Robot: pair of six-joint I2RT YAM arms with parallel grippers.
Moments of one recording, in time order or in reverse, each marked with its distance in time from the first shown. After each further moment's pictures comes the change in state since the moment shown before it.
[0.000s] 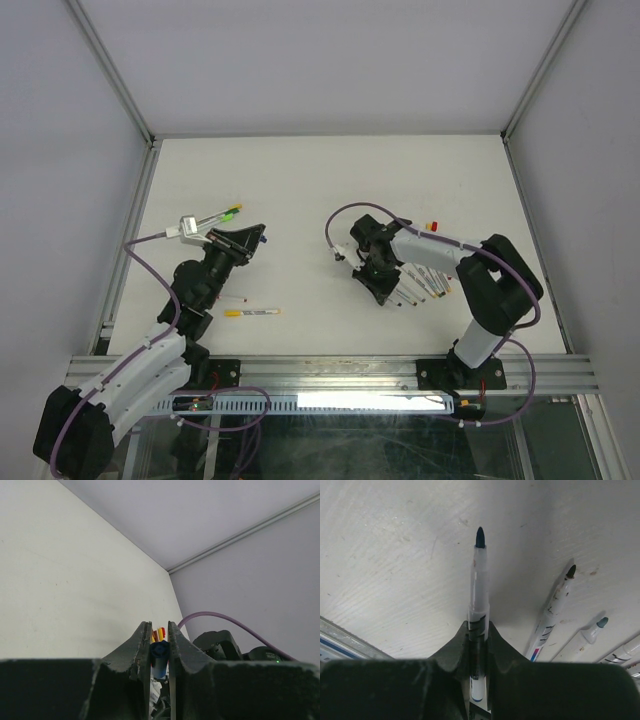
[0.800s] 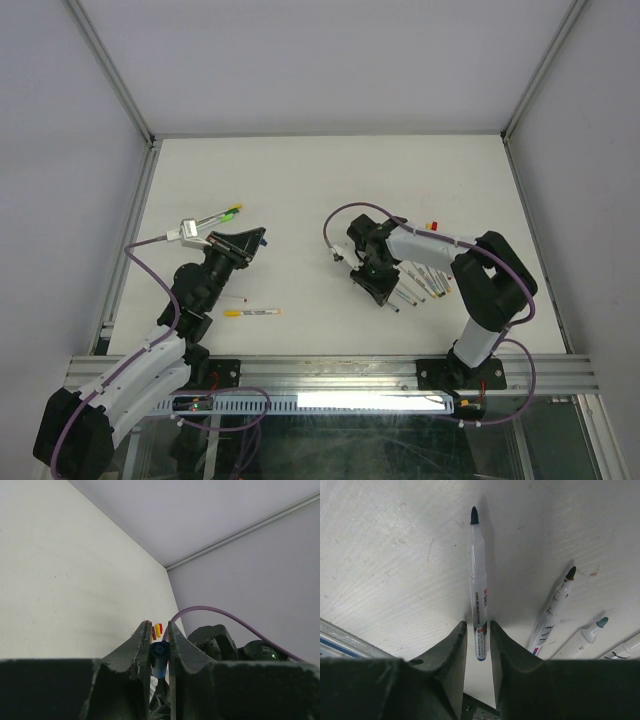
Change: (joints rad) left arm 0.000 -0.015 -0.030 0.001 0.015 -0.034; right arm 0.005 0.042 0.032 -0.031 0.042 0.012
